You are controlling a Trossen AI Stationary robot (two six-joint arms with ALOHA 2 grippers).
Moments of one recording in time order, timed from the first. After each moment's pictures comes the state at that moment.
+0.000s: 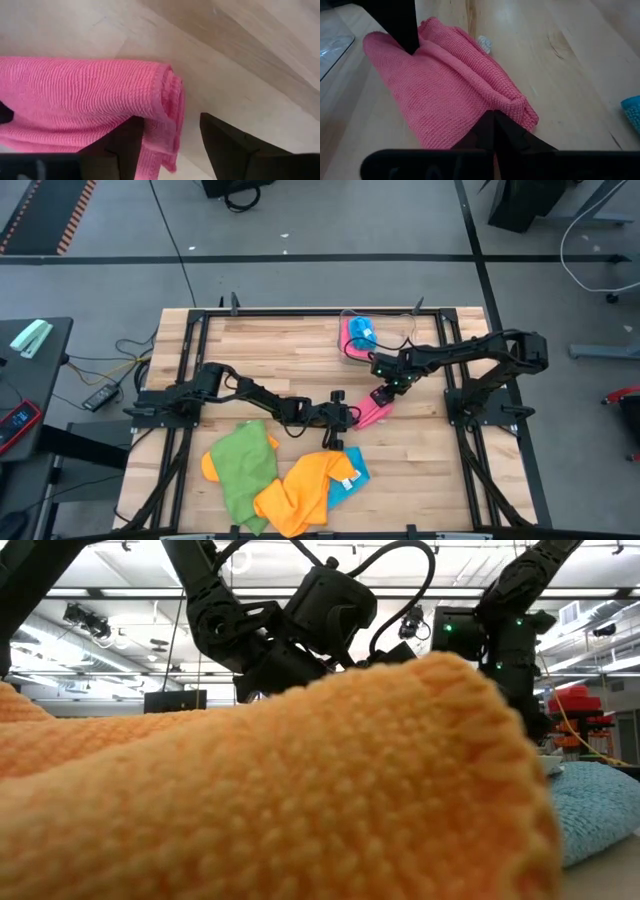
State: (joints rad) left arm -0.13 2.24 1.20 0.49 -0.20 0.11; right arm -0.24 1.47 0.69 -0.61 -0.10 0.71
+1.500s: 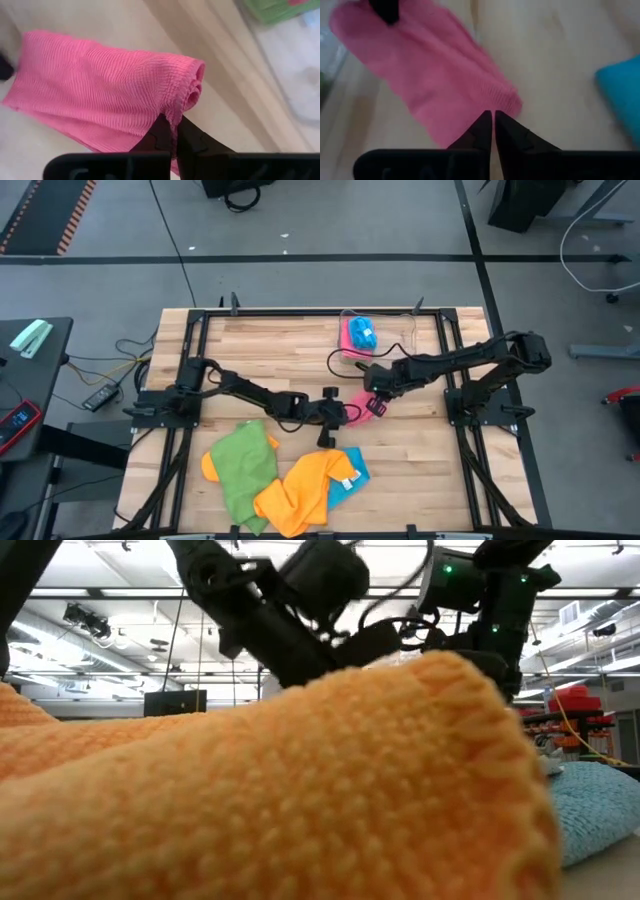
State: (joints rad) left arm -0.14 2.08 1.19 0.23 -0.21 0.12; right arm -0.02 1.46 0.85 -0.71 0.20 0.60
